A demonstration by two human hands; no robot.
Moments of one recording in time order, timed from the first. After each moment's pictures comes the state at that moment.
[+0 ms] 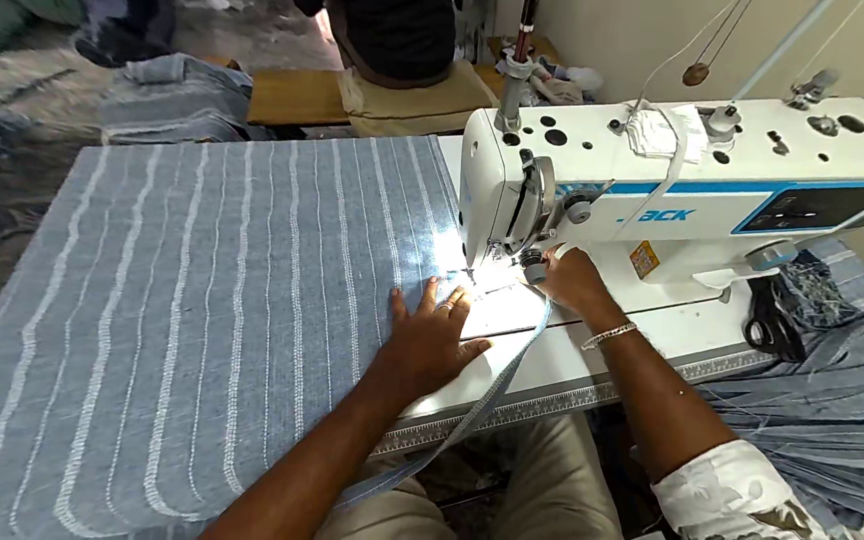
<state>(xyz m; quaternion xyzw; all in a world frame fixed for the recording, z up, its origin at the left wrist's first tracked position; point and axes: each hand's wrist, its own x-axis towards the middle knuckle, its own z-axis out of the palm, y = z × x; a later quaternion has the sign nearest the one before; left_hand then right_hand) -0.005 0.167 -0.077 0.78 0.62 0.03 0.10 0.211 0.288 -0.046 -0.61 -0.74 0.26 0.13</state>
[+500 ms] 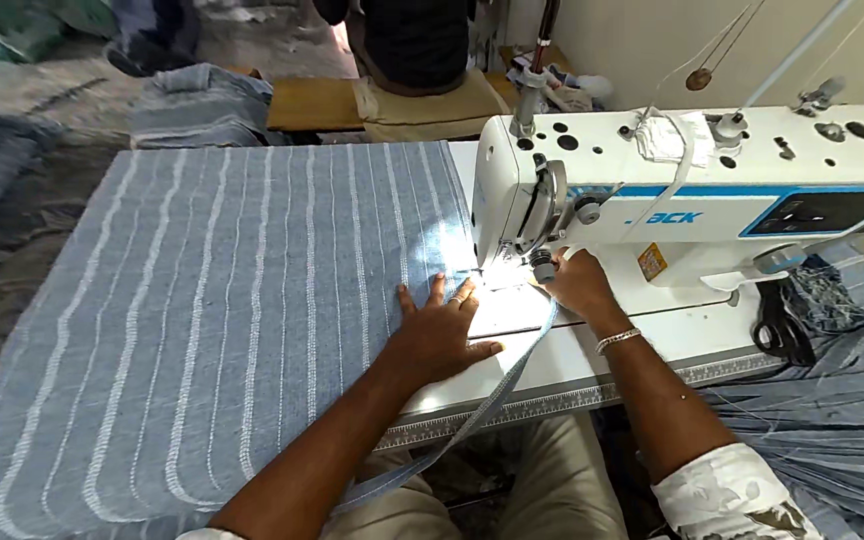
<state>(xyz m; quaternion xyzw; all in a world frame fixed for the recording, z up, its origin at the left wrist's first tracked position) -0.008 0.180 -0.067 0.77 0.63 -0.02 0.15 0.210 0.285 -0.053 -0.62 -0.73 0.24 0.15</state>
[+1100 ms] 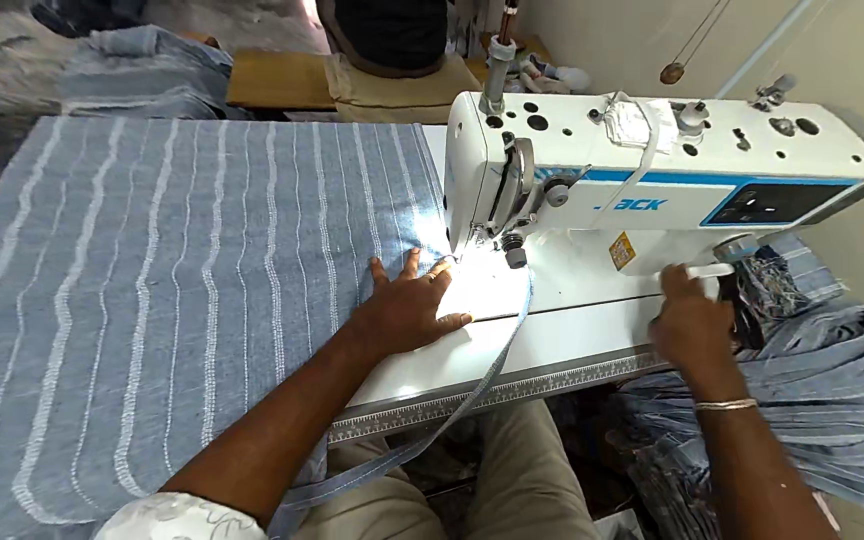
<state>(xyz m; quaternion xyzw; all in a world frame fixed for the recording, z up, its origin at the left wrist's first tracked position) -0.018 0.197 -0.069 0.78 0.60 0.00 0.14 0.375 0.213 -0.046 -0.70 -0.71 0.00 0.09</state>
